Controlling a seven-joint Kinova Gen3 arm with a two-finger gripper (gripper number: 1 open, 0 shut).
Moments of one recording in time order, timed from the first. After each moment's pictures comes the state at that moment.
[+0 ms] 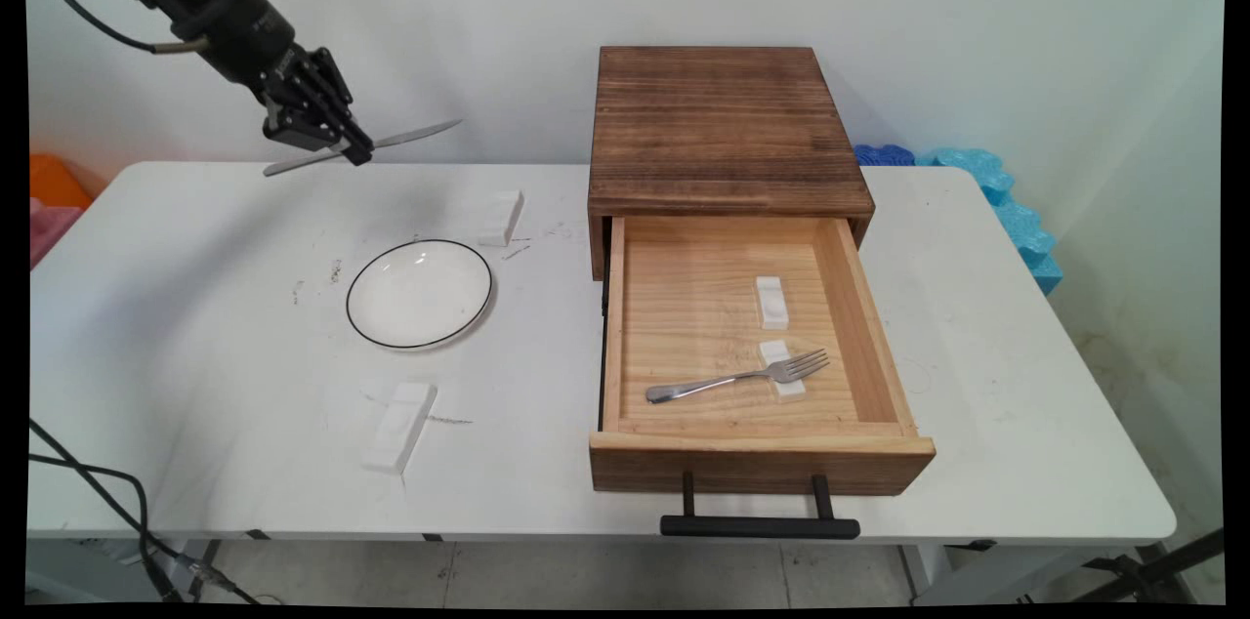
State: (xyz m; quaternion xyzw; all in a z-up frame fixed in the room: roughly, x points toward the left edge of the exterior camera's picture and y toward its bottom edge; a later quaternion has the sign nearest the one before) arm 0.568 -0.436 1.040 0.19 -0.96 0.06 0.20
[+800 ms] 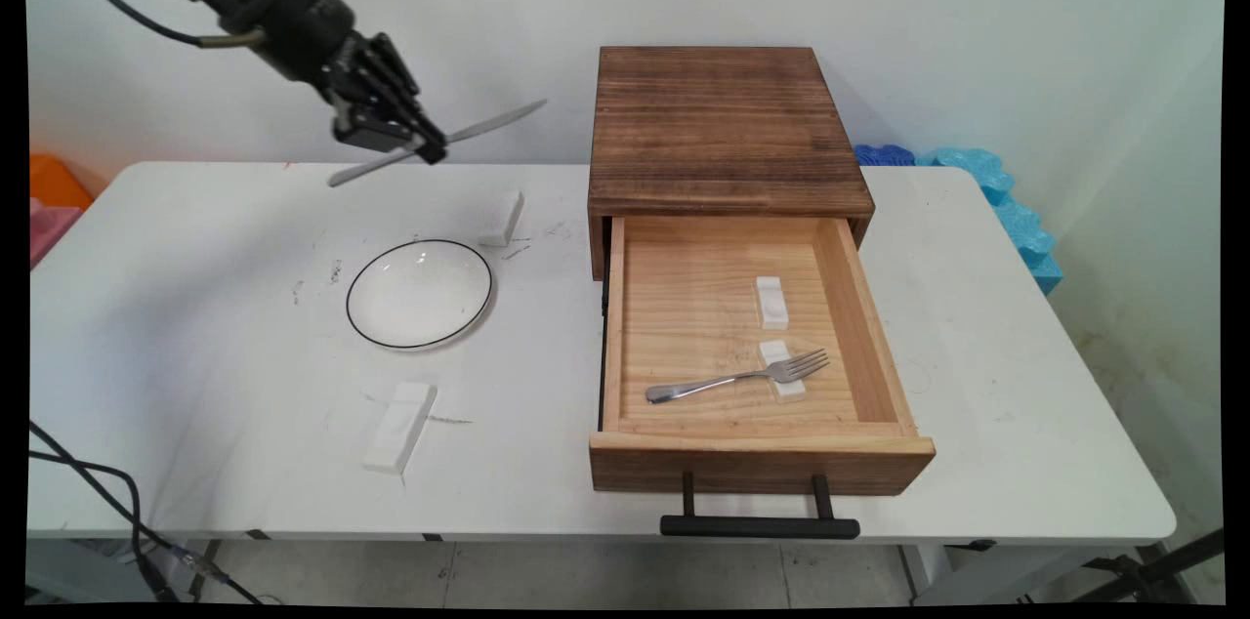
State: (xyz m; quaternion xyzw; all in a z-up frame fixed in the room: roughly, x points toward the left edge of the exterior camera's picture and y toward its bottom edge) arm 0.464 -0.401 1.066 0.21 -0.95 0.10 0.23
